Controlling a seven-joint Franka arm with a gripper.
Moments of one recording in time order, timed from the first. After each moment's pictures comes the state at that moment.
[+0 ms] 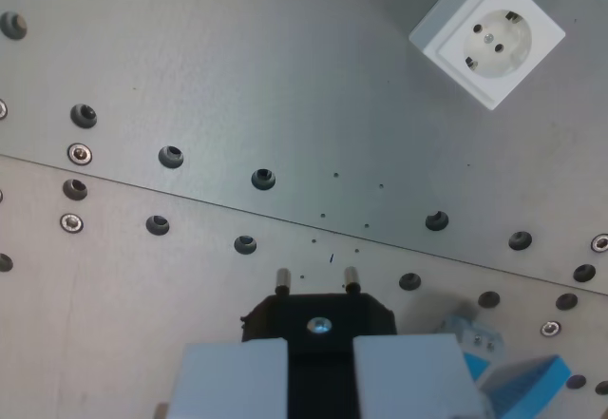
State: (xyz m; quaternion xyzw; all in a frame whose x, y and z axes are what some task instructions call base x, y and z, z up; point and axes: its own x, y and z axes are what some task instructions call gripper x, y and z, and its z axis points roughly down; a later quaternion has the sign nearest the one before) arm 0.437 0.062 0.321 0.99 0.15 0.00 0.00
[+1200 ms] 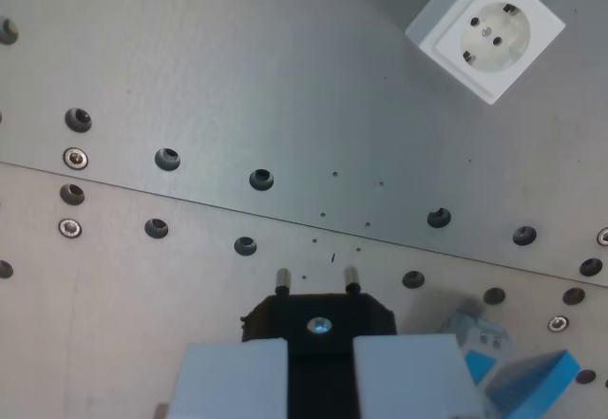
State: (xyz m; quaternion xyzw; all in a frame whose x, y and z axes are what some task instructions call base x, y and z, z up) arm 0.439 0.058 0.313 0.99 0.13 0.00 0.00
